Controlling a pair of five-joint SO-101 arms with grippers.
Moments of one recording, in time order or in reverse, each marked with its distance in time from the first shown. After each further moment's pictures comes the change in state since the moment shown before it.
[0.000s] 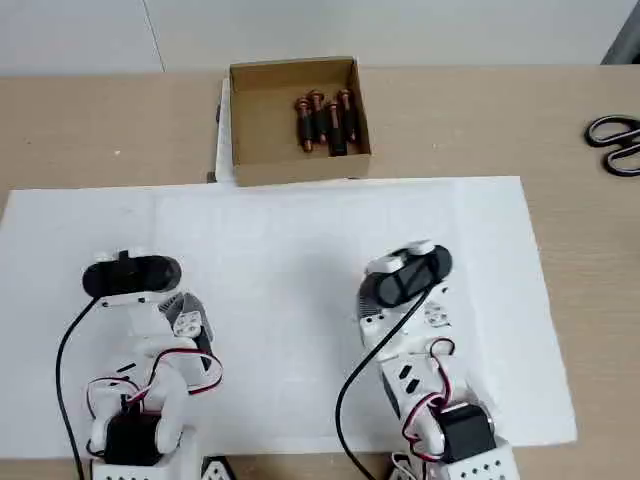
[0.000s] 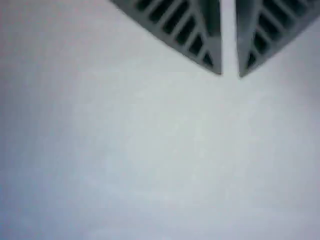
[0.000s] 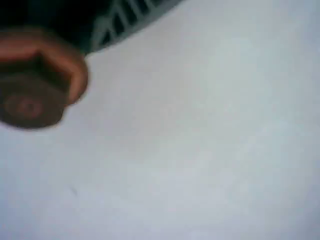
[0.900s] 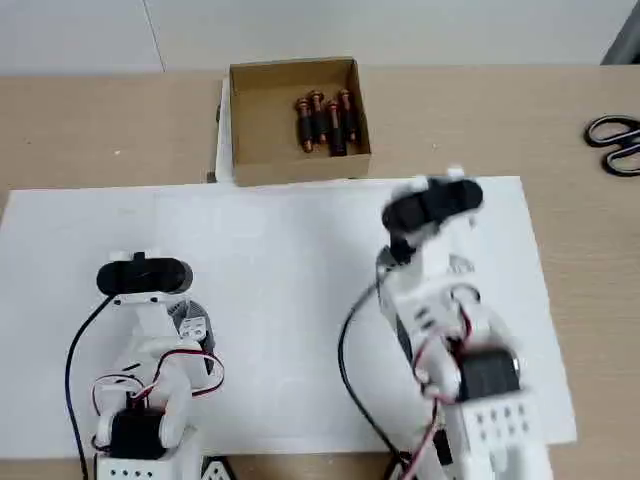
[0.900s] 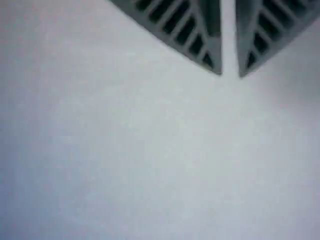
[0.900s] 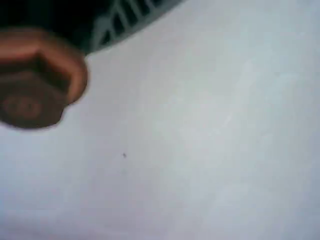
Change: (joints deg) left arm 0.0 0.1 2.6 0.0 -2.4; right arm 4.9 43.0 -38.2 4.0 -0.5
